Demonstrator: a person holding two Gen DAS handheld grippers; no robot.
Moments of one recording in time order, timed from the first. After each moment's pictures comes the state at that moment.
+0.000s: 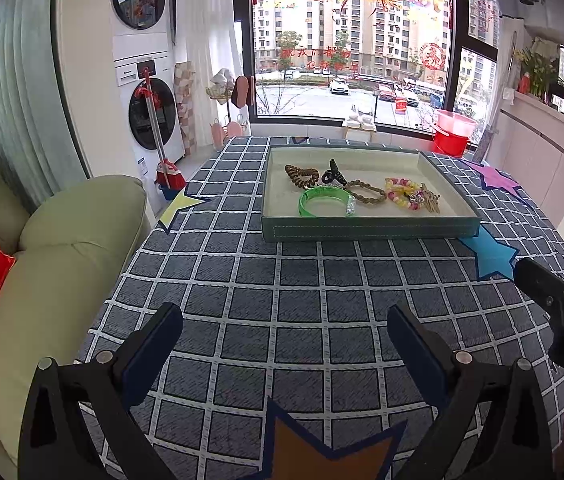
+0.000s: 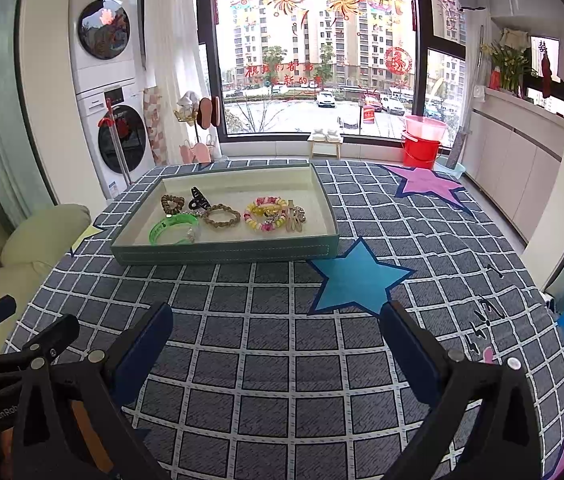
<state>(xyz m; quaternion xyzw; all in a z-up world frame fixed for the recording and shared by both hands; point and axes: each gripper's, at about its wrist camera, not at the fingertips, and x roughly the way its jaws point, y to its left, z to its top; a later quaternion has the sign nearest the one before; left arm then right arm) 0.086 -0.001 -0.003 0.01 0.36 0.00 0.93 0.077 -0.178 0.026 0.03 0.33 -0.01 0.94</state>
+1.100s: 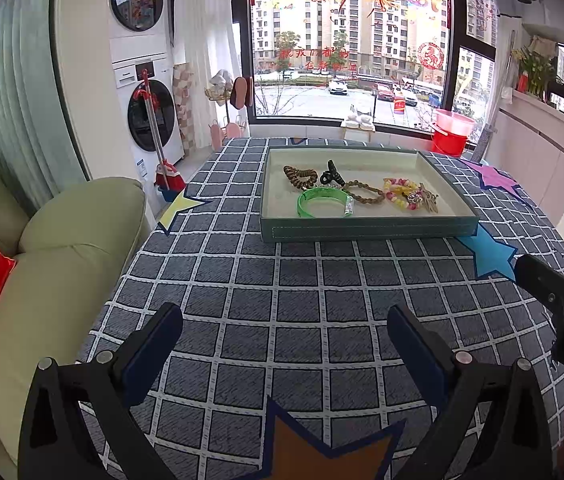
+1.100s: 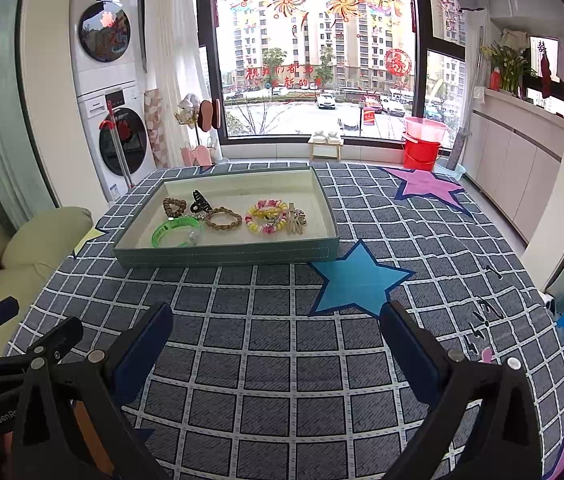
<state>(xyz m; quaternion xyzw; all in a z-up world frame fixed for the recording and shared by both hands) 0.085 -0.003 -0.002 0.01 0.36 0.00 0.93 0.076 -0.178 0.026 0.03 0.33 -0.01 0.94</state>
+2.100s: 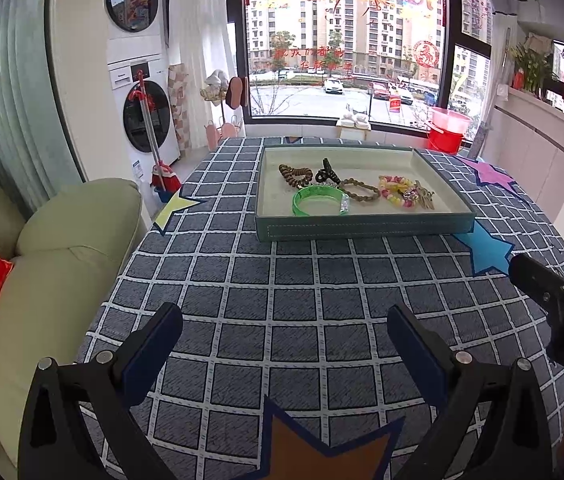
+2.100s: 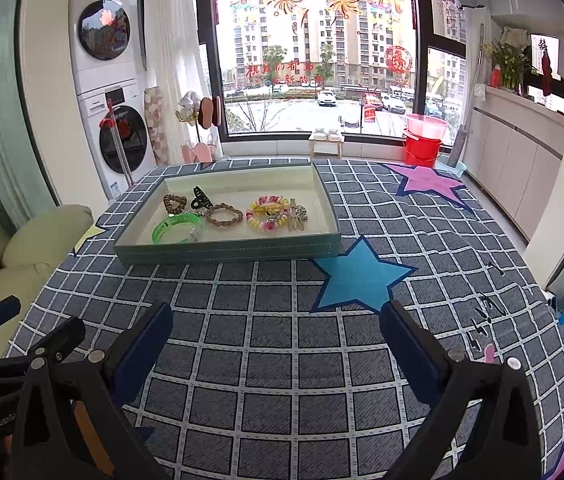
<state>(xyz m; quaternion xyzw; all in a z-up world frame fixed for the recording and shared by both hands) 0.085 -0.002 0.000 0.01 0.36 -0.01 0.93 0.076 -0.176 0.027 0.03 0.33 -0.01 0.94</state>
